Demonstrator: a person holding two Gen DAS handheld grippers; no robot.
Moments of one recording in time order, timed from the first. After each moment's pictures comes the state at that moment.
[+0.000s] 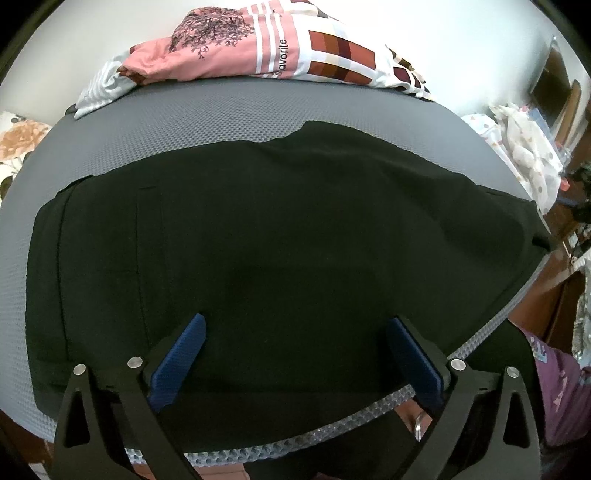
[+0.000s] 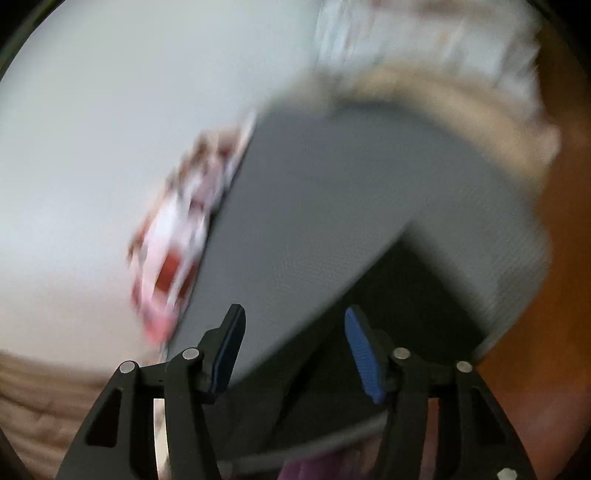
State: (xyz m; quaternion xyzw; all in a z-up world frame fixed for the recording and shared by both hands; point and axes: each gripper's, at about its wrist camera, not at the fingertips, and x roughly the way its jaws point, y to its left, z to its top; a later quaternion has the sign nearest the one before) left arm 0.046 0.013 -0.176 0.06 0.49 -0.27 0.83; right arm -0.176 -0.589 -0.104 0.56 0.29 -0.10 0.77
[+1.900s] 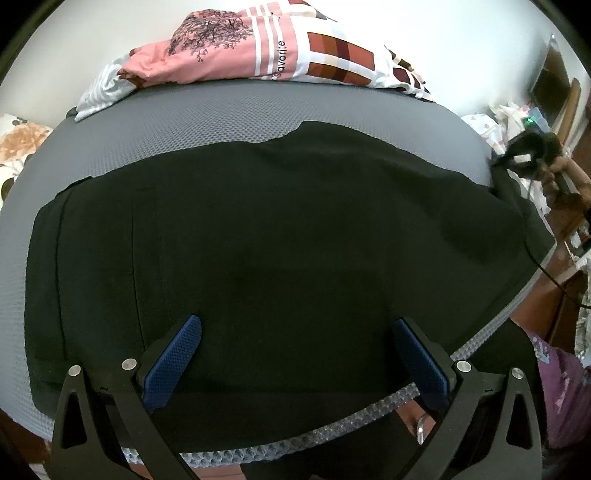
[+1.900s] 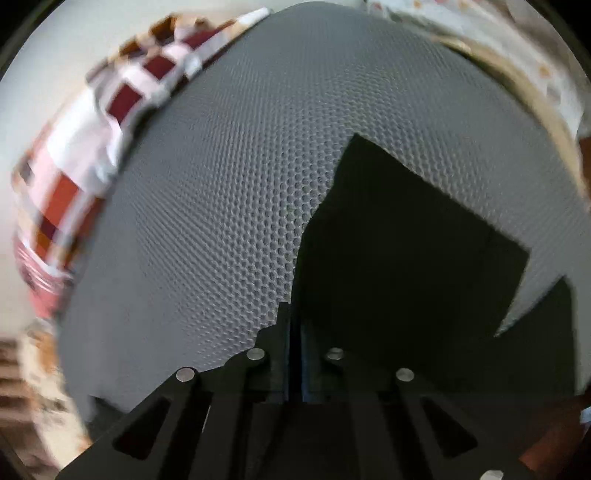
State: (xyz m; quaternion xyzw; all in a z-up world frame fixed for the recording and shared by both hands) left arm 0.043 0.010 -0.177 0.06 0.49 -0.26 0.83; right arm 0.026 -0.549 -0.133 0.44 0.42 -0.19 0.77
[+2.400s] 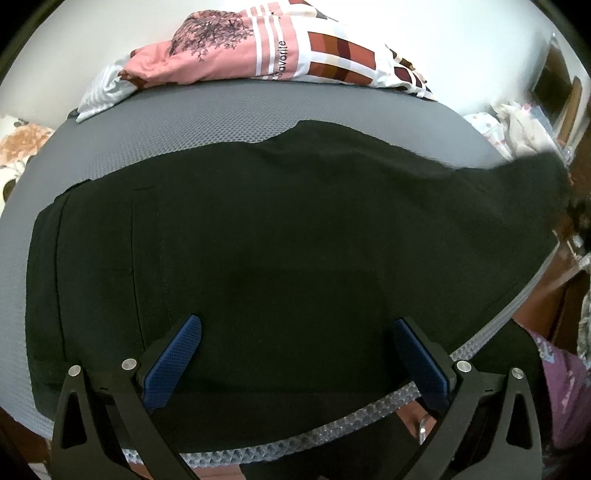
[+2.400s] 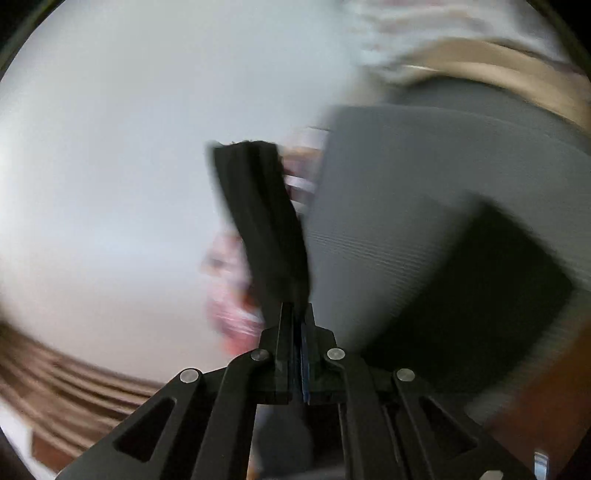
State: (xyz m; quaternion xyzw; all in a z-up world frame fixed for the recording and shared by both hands) left arm 0.042 0.006 -0.178 0.07 0.48 -0.25 0.83; right arm -0.243 -0.557 -0.151 0.61 0.14 -0.05 0.78
